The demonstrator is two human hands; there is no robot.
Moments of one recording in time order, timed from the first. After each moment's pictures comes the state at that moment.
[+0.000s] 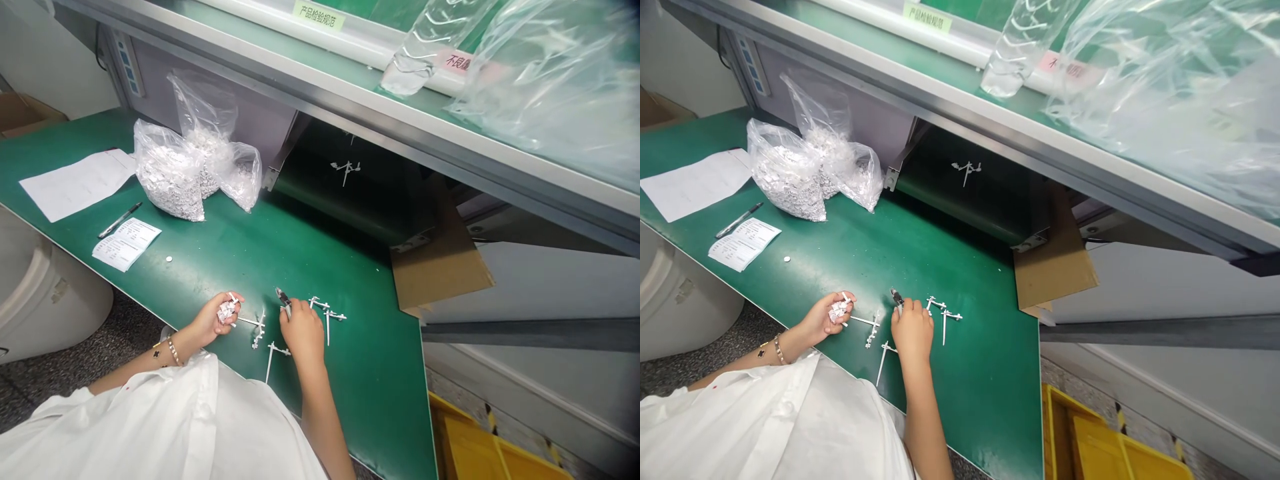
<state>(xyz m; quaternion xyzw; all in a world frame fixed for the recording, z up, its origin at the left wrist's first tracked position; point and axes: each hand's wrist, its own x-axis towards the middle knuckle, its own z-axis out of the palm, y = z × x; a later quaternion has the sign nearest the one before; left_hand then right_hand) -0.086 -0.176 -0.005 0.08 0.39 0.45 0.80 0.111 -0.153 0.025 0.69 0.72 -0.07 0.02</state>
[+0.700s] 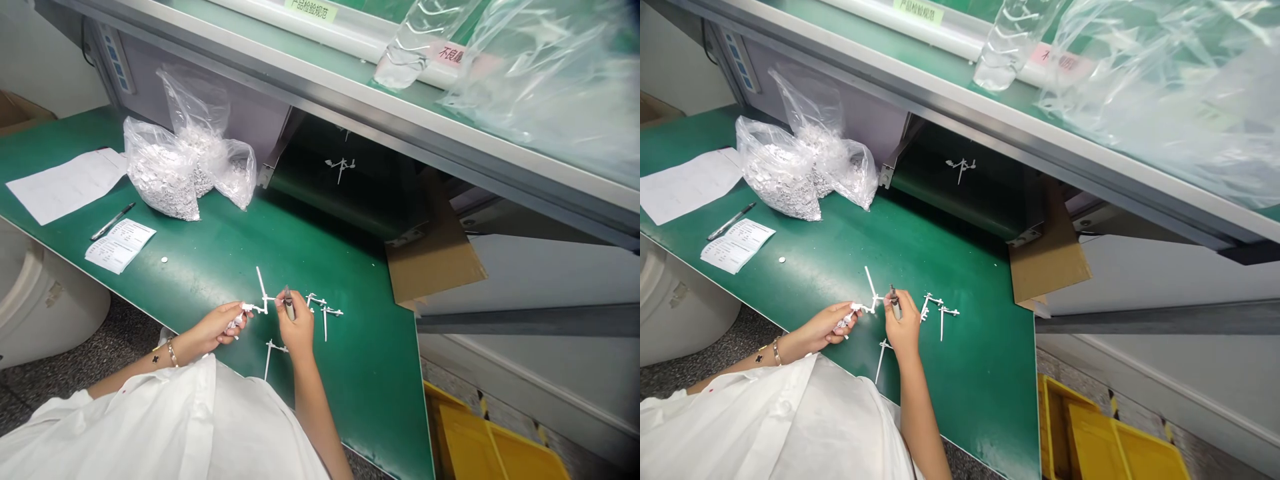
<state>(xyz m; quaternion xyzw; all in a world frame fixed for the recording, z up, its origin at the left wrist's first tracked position) -0.072 -0.183 0.004 0.19 0.43 0.34 0.81 0.107 -0.153 0.022 0.56 0.67 -0.28 -0.39</state>
